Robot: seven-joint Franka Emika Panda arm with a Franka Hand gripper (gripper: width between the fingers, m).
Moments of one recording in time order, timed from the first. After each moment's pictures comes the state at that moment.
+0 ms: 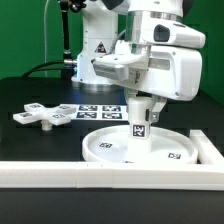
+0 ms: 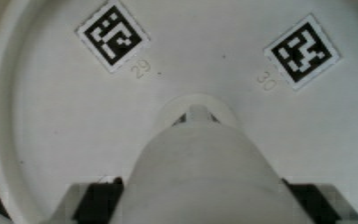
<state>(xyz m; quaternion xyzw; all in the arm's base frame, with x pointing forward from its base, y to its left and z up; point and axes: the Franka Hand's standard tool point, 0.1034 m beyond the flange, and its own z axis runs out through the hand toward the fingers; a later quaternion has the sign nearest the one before) 0.560 0.041 0.064 0.54 0.84 -0.01 0.08</state>
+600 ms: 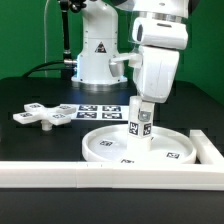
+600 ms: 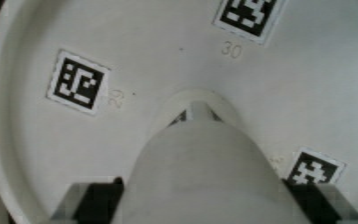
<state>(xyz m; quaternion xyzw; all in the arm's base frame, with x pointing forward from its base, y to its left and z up) 0.556 0.041 0.064 0.74 0.67 -0.02 0.06</state>
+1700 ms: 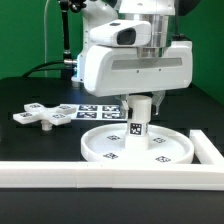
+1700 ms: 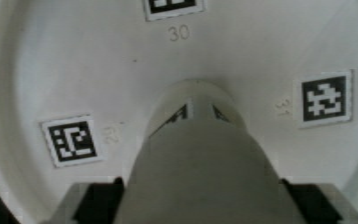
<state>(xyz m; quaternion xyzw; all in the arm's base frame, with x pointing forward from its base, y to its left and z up) 0.552 0.040 0.063 0.98 0.18 0.01 0.01</state>
